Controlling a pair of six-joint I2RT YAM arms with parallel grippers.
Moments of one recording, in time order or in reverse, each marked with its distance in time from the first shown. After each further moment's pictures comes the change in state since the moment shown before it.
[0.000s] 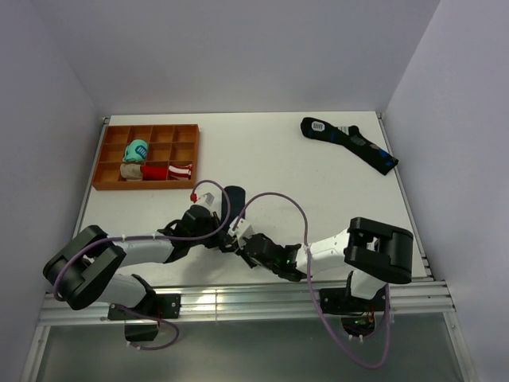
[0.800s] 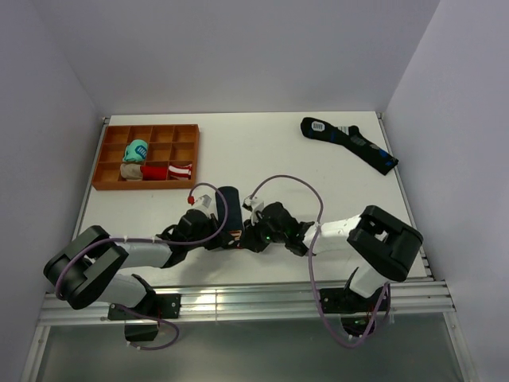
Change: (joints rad) left arm 0.000 0.006 -0.072 0.150 0.002 -0.025; right arm -0.315 -0.030 0.007 -0.033 -0.546 0.187
